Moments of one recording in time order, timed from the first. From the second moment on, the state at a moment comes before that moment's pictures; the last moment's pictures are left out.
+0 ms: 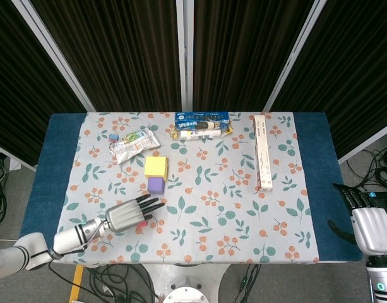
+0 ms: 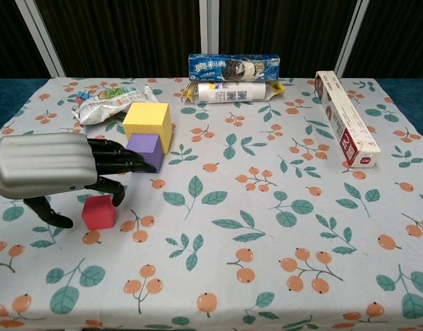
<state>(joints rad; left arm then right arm) -0.77 -1.53 0.25 -1.09 1.93 1.15 0.04 0.08 -1.02 0.05 -1.72 -1.57 1.51 -0.03</state>
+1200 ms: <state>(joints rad) -0.92 -1.61 0.17 -0.93 1.96 1.14 -0.06 0.05 -1.01 0.05 -1.72 -1.56 1.54 -0.04</state>
